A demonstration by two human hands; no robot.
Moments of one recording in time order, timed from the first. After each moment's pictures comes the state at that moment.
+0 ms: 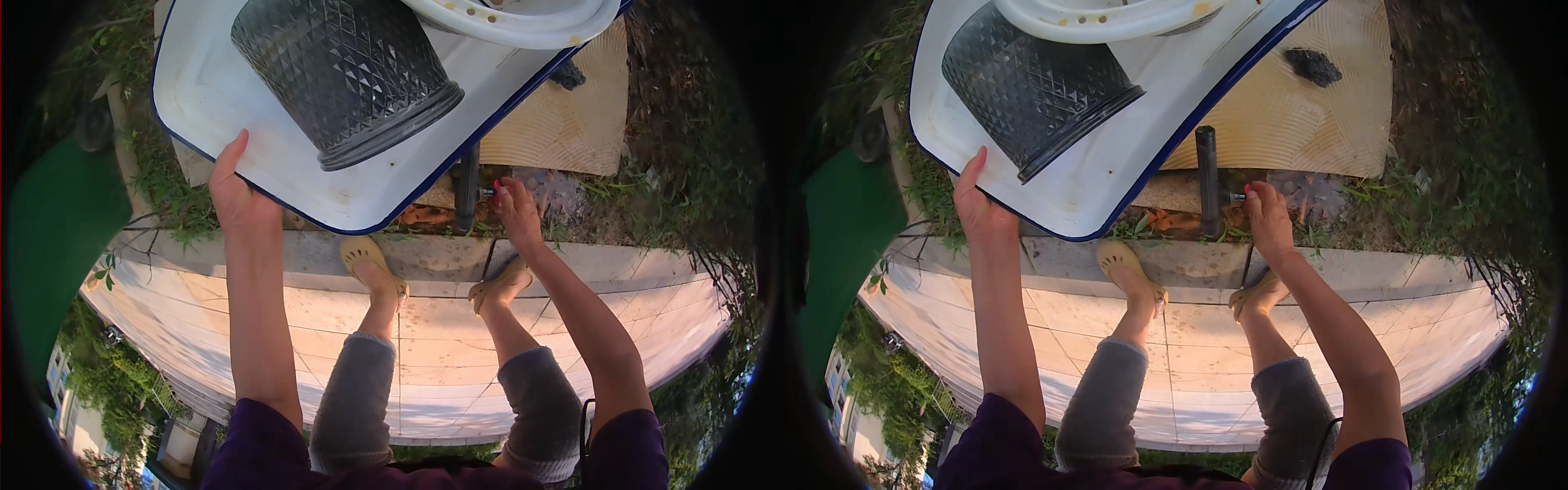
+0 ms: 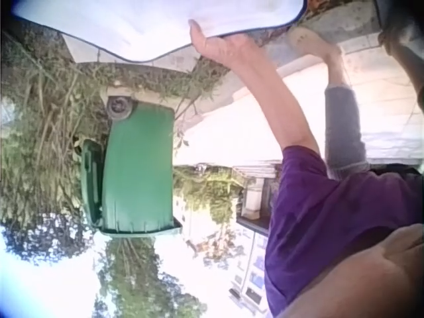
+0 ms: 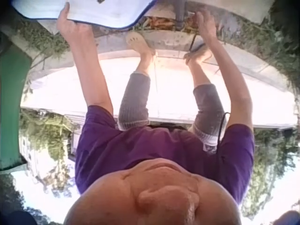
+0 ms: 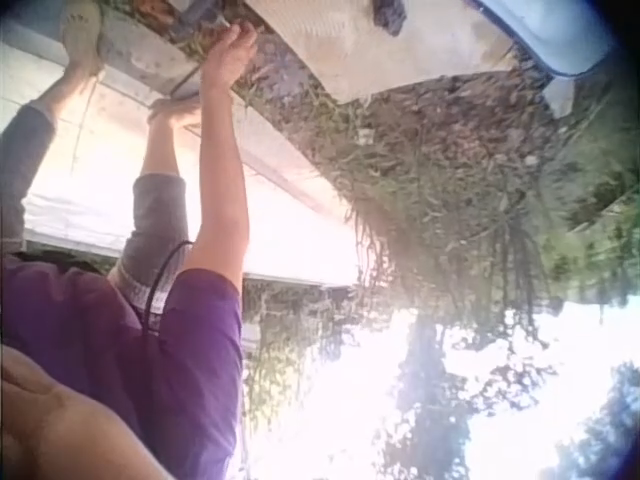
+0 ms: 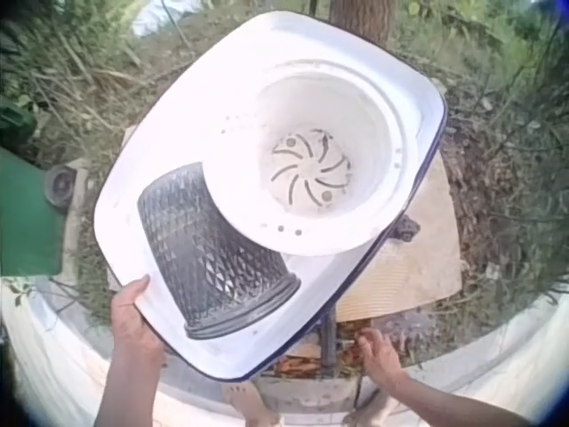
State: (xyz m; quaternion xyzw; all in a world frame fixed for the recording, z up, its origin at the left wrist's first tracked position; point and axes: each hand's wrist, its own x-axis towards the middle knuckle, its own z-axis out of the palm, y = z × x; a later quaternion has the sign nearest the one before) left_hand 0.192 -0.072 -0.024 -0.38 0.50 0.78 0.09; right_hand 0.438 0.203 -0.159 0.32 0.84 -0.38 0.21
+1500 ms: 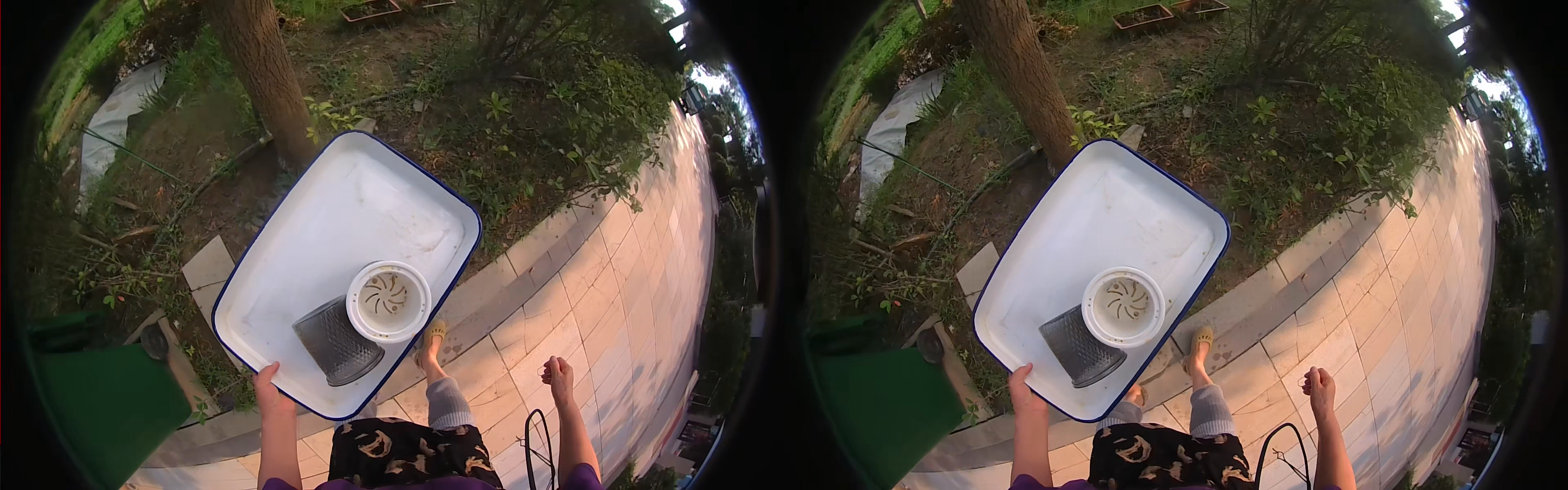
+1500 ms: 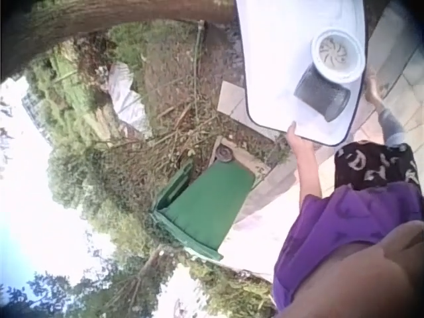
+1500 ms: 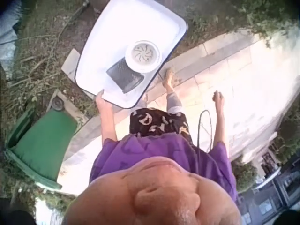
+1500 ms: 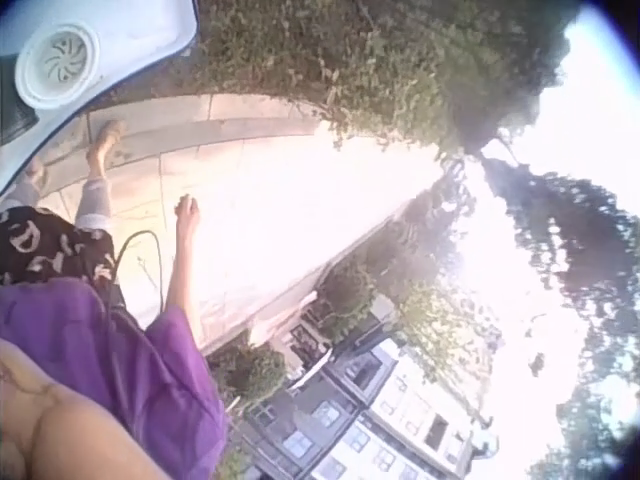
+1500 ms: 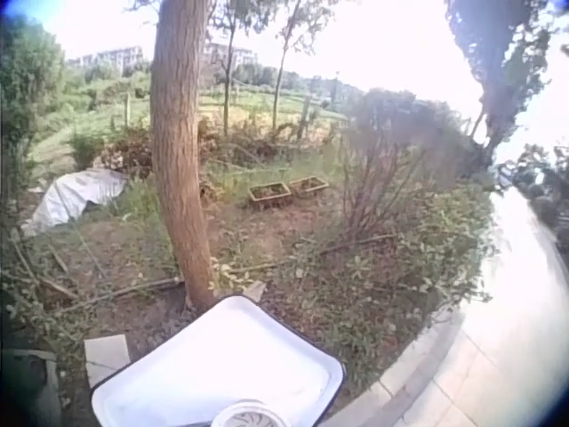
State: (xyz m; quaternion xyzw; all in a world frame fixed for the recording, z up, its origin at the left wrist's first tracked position) left_hand 0.279 -0.058 0.339 -0.28 0.50 0.77 0.29; right_hand 0.770 0.236 0.355 0.72 0.51 -0.45 -0.10
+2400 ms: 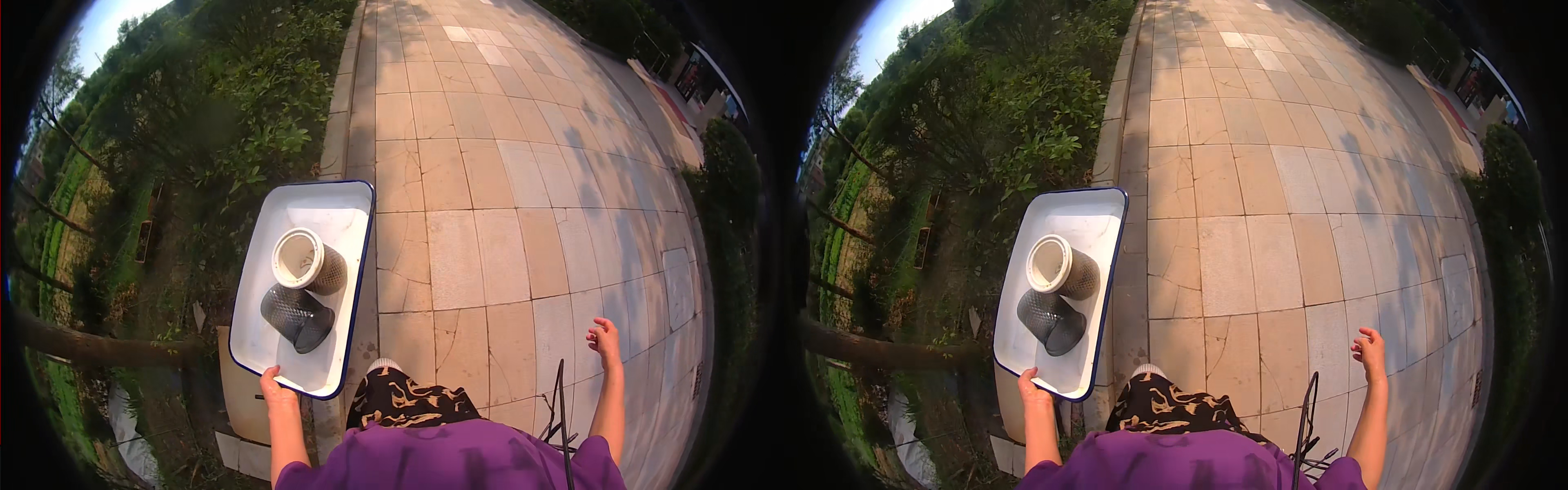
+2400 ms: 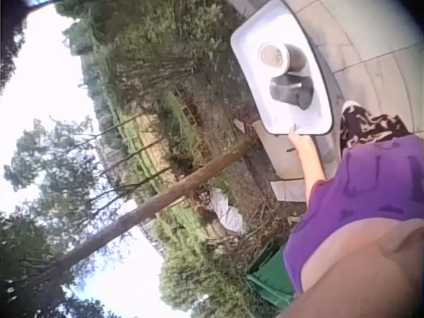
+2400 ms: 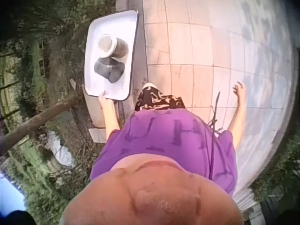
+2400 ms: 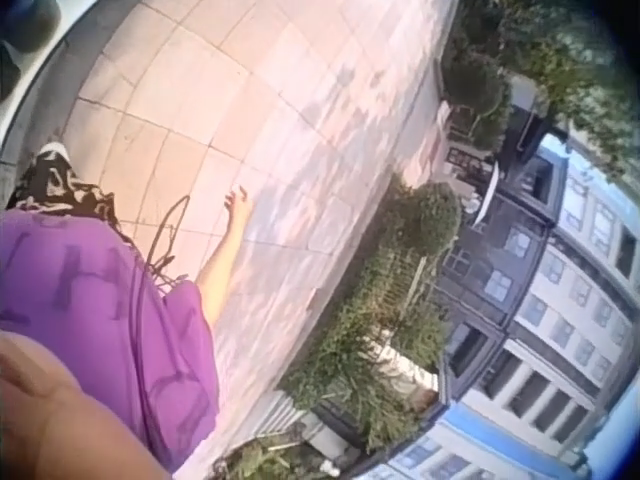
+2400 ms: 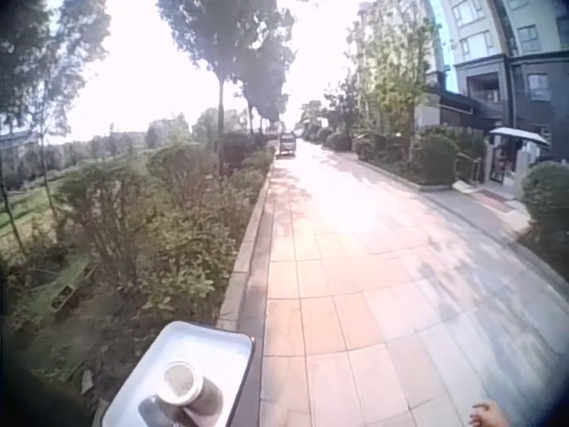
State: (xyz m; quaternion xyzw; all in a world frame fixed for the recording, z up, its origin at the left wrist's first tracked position) left_hand 0.716 0.159 0.459 -0.09 0.57 0.57 0.59; right_hand 1.381 -0.090 0.499 0.86 0.09 -0.33 -0.39
